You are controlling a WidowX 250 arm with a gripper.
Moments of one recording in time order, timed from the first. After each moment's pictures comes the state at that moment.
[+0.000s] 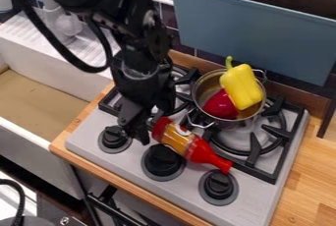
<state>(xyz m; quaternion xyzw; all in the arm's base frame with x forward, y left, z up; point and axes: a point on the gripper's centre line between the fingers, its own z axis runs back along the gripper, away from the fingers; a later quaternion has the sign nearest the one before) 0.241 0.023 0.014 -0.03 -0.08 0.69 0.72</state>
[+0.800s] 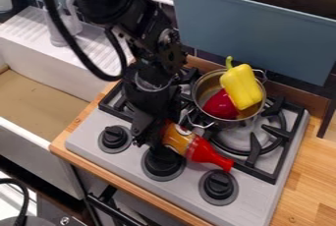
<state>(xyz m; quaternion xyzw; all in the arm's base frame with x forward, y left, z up) 0.243 0.016 -0.004 -0.02 -0.06 0.71 0.70</state>
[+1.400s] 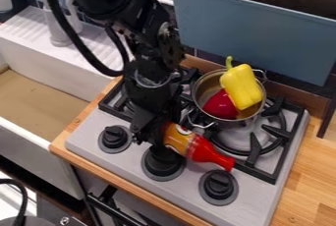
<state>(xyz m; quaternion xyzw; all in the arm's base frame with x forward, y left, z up) 0.241 0.020 -0.002 -0.02 -0.04 0.70 0.71</state>
